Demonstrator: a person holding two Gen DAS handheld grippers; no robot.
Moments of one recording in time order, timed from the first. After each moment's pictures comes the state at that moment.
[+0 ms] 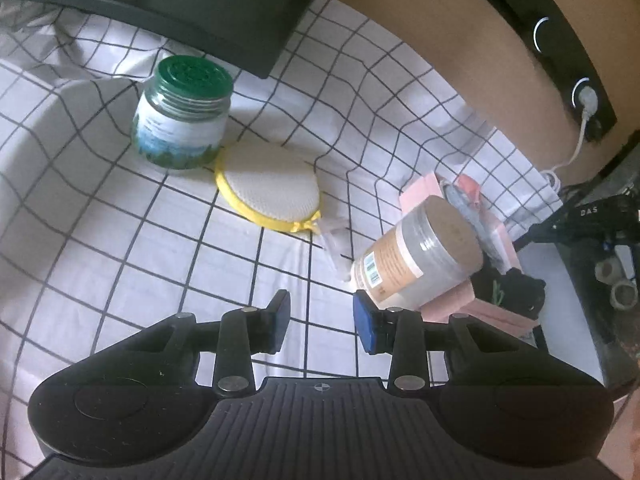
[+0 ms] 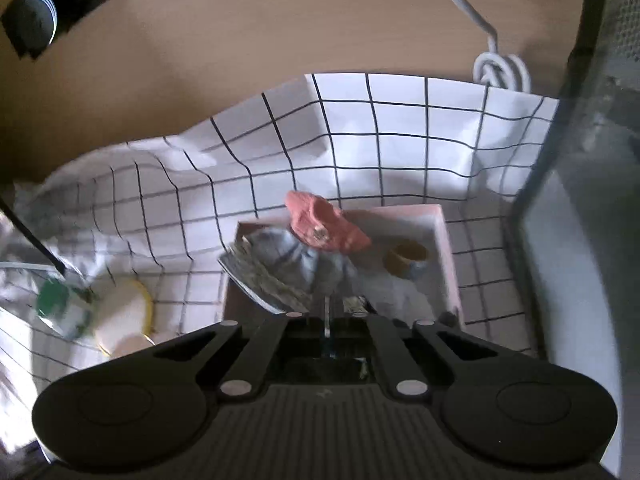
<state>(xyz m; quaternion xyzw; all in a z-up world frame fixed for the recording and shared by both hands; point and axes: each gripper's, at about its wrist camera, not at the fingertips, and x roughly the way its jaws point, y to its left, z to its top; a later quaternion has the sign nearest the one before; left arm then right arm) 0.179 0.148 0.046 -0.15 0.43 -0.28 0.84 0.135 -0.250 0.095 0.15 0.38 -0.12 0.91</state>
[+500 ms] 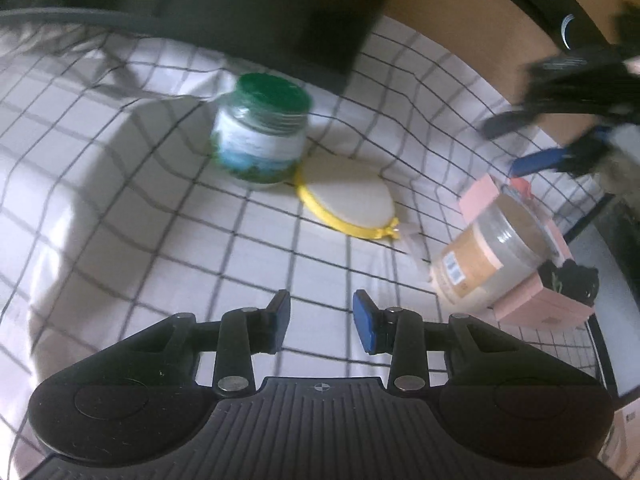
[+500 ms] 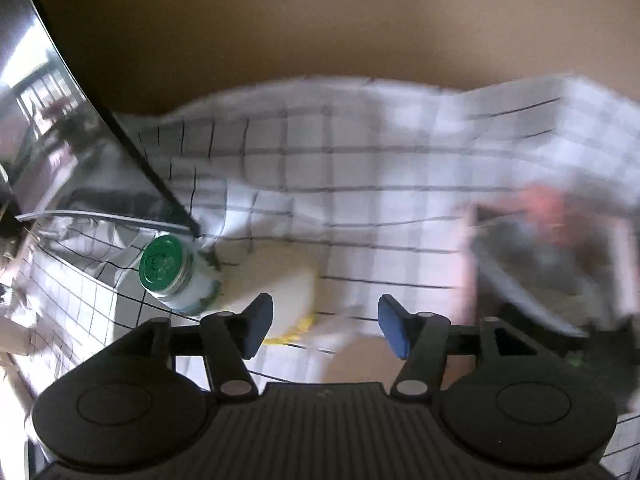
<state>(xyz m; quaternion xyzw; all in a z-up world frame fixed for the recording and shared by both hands) 0.179 0.194 0.030 -0.12 0.41 -0.24 0.87 0.229 -0.091 0.104 0.14 0.44 -0.02 0.89</state>
